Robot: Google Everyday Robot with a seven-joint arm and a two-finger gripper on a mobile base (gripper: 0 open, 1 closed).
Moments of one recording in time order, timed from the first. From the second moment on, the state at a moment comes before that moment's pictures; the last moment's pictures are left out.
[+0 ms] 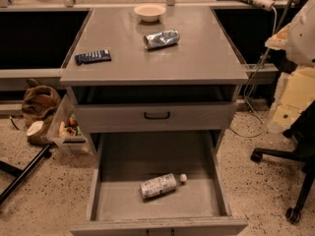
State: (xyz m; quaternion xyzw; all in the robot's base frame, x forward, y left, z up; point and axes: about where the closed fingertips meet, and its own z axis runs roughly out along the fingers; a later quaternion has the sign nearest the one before) arm 0.439 -0.215 0.982 -0.60 0.78 -0.04 0.17
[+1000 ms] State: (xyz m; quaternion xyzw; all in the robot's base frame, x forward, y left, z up) arm 0.438 -0.156 0.863 -0.58 0.79 0.07 0.18
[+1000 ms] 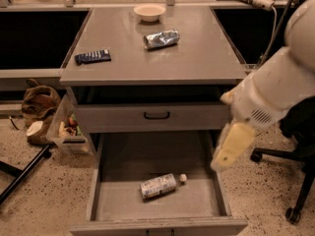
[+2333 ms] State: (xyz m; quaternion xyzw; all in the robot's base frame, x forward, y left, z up) arm 0.457 -0.104 0.761 -0.55 0.80 0.13 0.23
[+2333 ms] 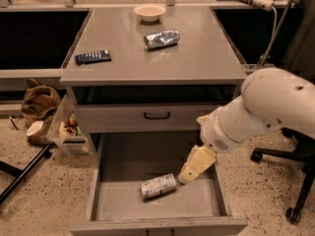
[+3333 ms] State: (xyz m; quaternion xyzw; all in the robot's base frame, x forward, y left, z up) arm 0.513 -0.020 0.636 -0.48 0.80 0.20 0.29
